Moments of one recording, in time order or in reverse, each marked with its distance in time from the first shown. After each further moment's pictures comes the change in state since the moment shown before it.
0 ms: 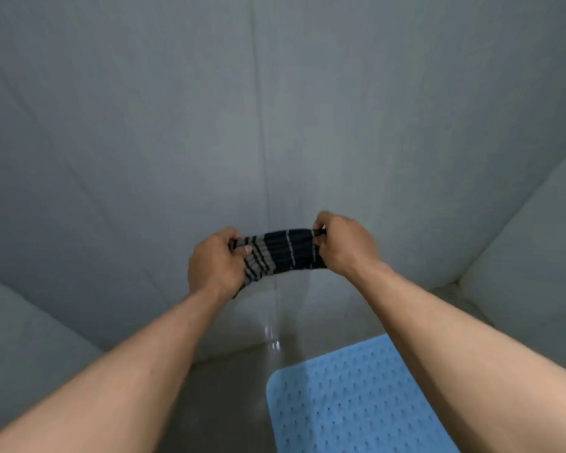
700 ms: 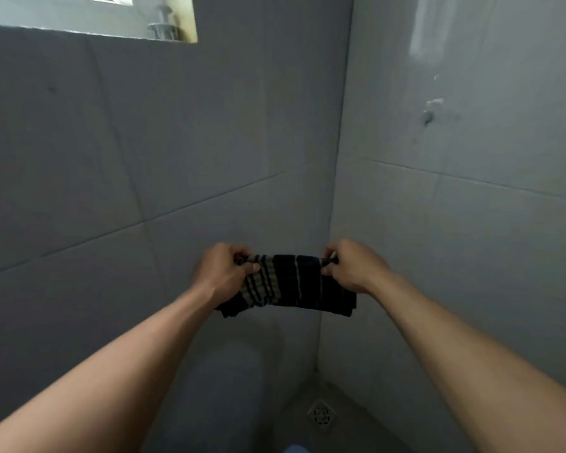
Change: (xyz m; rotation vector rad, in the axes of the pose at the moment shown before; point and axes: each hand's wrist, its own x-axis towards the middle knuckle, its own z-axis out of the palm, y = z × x) left_hand 0.072 0.545 0.052 -0.154 -0.477 0.615; right_hand 0.013 0.210 -0.495 -0.094 0.171 0.443
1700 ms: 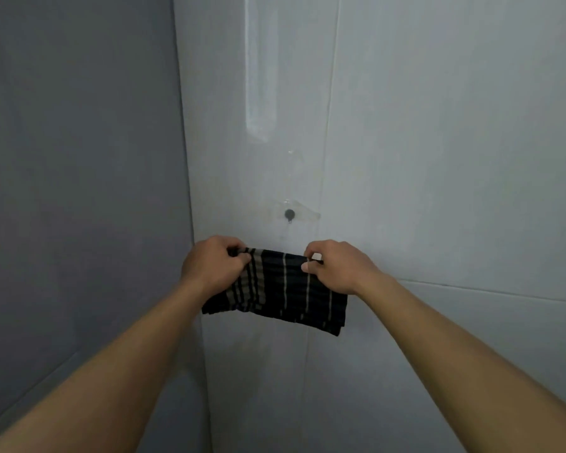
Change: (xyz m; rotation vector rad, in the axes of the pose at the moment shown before) left_hand 0.268 0.255 0.105 -0.089 -0.164 0.553; right_hand 0.101 0.113 -0.213 -0.160 0.290 0.365
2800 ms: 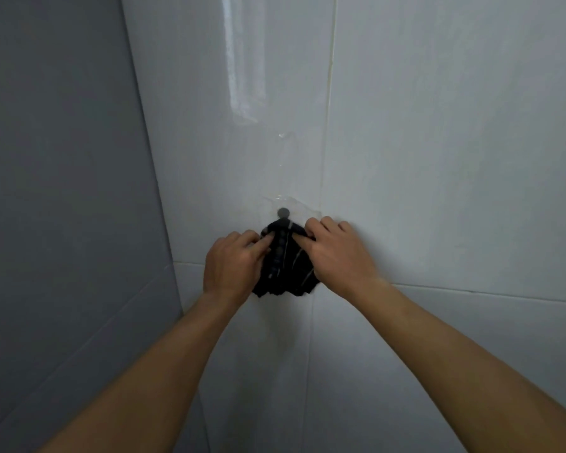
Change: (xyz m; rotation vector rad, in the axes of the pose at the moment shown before) left_hand 0.075 -0.011 0.094 0.336 0.409 0.631; right_hand 0.081 0.036 0.031 -0.558 0.439 -0.335
